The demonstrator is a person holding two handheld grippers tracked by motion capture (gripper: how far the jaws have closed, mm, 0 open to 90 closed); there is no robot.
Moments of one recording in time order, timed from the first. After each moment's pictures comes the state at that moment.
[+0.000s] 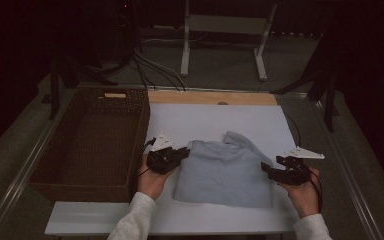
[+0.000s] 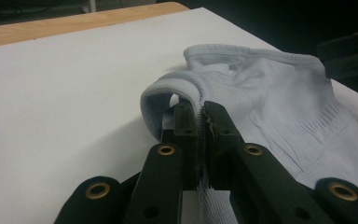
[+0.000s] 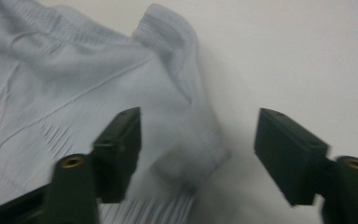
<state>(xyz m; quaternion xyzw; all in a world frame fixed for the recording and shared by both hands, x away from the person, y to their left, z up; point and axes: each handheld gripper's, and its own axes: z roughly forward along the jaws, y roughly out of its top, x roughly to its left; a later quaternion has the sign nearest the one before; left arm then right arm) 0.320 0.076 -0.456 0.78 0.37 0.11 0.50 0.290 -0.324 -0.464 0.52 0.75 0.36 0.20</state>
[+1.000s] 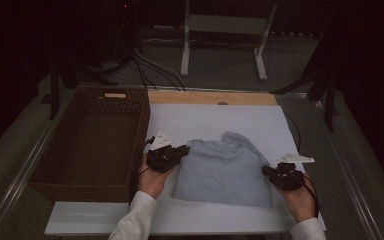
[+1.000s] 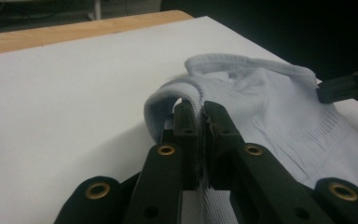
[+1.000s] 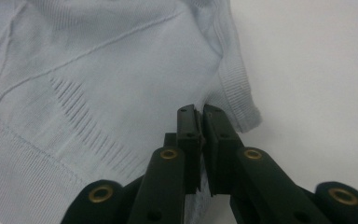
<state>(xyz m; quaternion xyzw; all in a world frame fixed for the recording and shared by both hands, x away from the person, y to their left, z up) 0.323 0.078 -0.454 0.76 0.38 0.12 0.51 0.284 -0.311 -0.475 0.50 0.78 0.33 0.18</state>
